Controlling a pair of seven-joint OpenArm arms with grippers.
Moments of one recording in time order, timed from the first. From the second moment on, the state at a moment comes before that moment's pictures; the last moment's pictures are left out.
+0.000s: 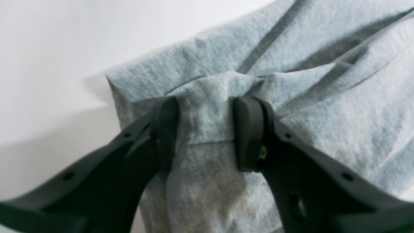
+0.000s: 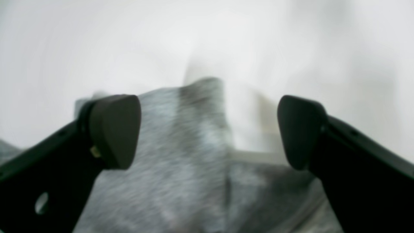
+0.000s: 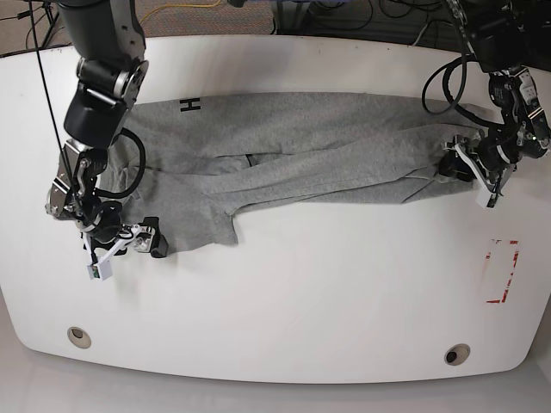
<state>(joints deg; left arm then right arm) -3.1 -19.8 -26.1 72.7 -26.0 -42.6 57.5 27.8 16.3 25.1 47.8 17.0 39.7 -41.6</state>
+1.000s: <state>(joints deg) -3.1 -19.8 -26.1 72.7 -26.1 -42.6 57.5 29.0 15.6 18.7 37.8 18.5 40.4 -35.1</state>
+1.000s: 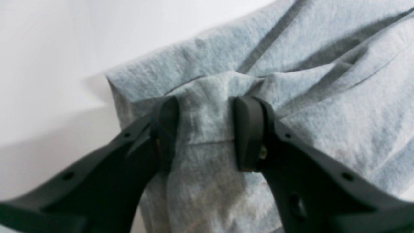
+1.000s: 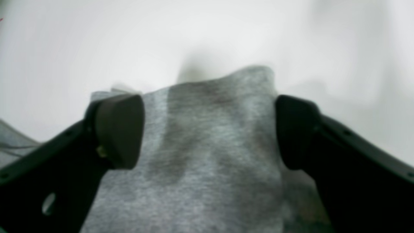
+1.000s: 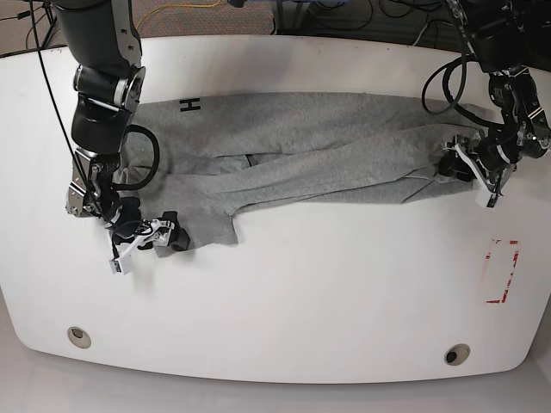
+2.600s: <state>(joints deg) -3.1 -19.8 -26.1 72.5 -26.0 -42.6 57.3 23.0 14.3 12.1 60.0 17.1 39.5 -50.5</state>
